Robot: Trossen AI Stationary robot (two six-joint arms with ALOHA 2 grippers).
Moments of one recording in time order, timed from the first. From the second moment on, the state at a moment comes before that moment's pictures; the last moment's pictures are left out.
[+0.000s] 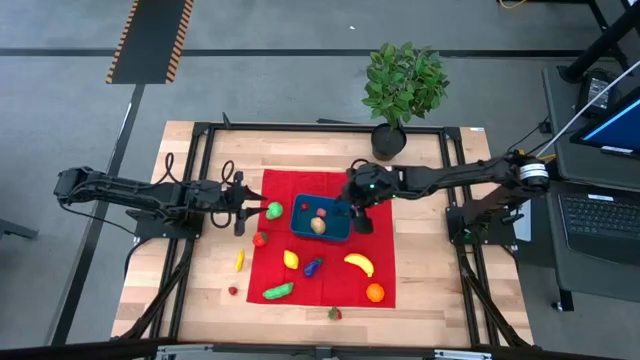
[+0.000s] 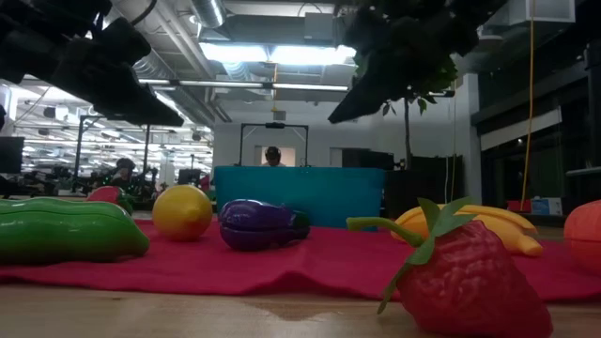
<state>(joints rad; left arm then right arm) -0.01 0.62 0.19 0.07 -0.18 -0.06 -0.08 1.52 0.95 -0.12 -0.16 -0.14</state>
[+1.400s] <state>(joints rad) -0.01 0.74 0.33 -0.11 -0.34 -0.41 -0.12 1.09 0.32 0.61 -0.09 -0.01</state>
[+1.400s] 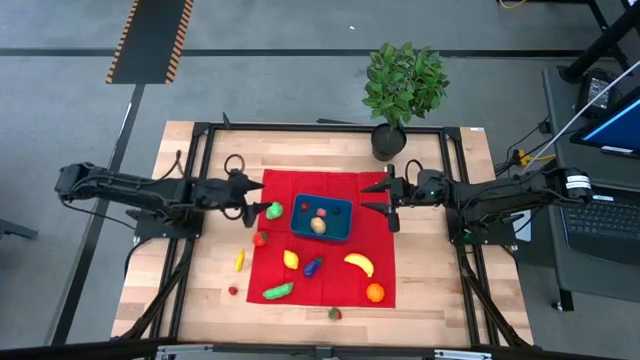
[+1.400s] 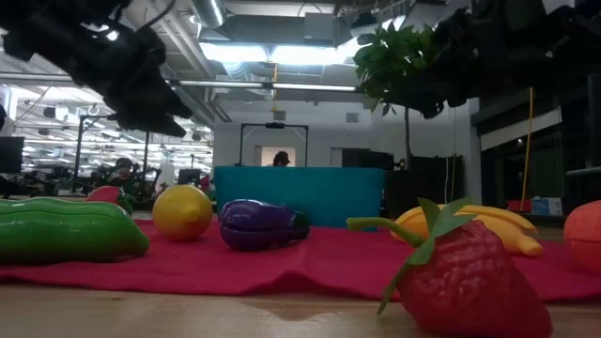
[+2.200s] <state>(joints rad) -0.01 1.23 0.68 -0.41 -0.29 -0.60 -0.12 1.10 0.32 0.49 -0.10 -0.01</state>
